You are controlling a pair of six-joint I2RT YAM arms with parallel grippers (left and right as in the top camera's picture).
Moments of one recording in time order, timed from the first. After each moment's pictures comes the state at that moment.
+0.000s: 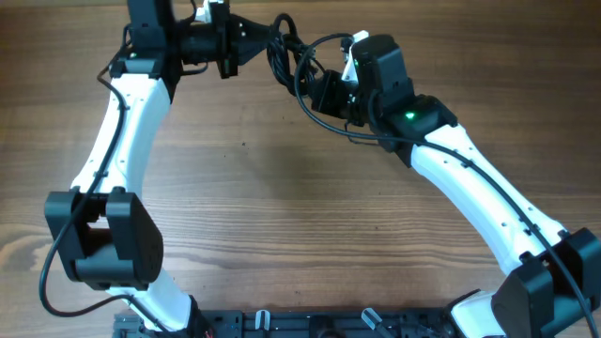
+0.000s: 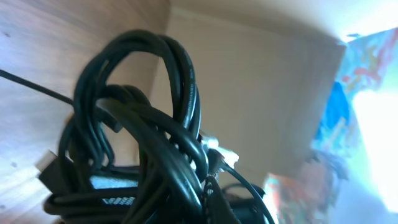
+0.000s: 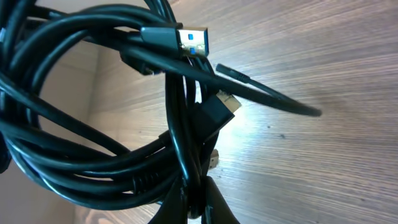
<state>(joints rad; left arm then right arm) -0.04 1.84 1.58 -0.24 1.27 -1.28 0.48 1.63 1.33 -0.38 -0.28 0.74</state>
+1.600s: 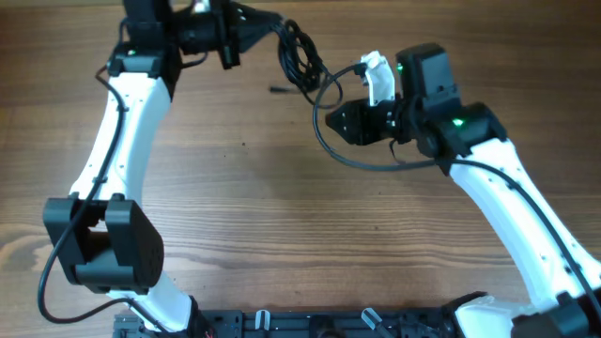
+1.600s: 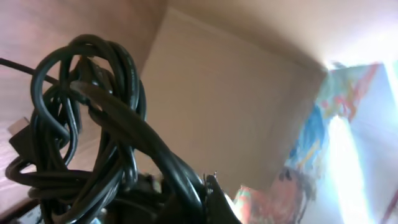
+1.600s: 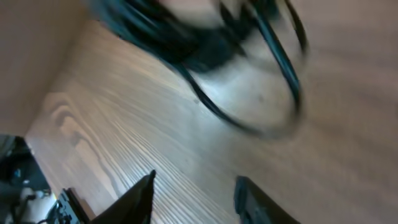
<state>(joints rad) -0.07 1.83 1.61 -0.23 1.20 -1.50 0.36 1.47 1.29 -0.63 -0.54 0.16</state>
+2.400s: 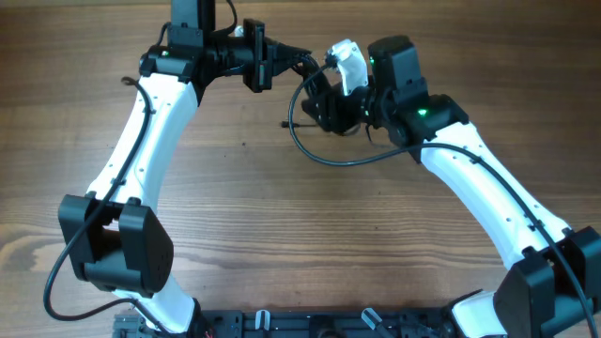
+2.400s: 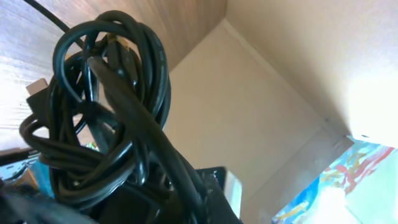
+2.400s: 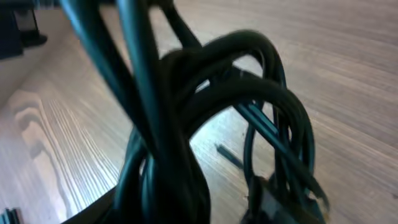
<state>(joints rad) -0.18 1.83 1.62 -0.50 1.04 -1.63 0.42 1.63 1.30 -0.40 -0.46 0.09</state>
